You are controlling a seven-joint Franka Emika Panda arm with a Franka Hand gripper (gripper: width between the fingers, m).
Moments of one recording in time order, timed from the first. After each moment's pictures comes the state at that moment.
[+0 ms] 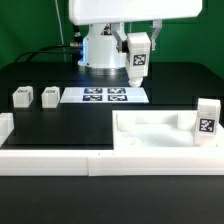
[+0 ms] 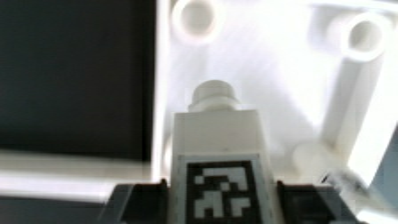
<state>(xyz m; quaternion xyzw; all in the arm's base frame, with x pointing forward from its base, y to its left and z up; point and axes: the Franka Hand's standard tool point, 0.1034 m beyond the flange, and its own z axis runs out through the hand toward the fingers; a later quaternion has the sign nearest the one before) 0.565 0.003 0.149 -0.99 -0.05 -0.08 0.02</state>
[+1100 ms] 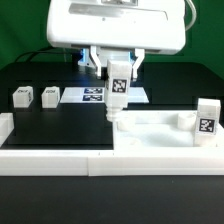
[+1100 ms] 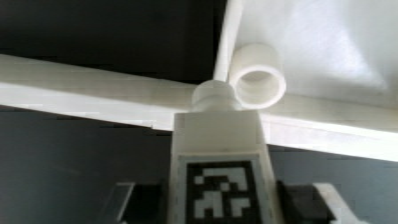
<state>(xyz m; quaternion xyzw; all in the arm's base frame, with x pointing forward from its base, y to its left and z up) 0.604 -0.010 0.111 -0.98 -0.06 -0.21 -0.03</state>
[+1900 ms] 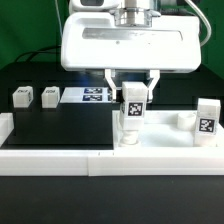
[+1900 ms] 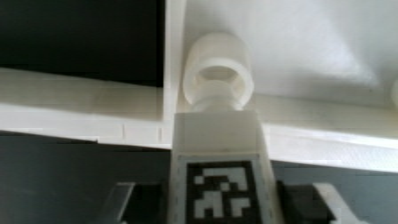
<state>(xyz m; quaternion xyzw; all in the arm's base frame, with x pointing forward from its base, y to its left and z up) 0.610 0.005 0.087 -0.98 -0.05 -0.20 -0.02</state>
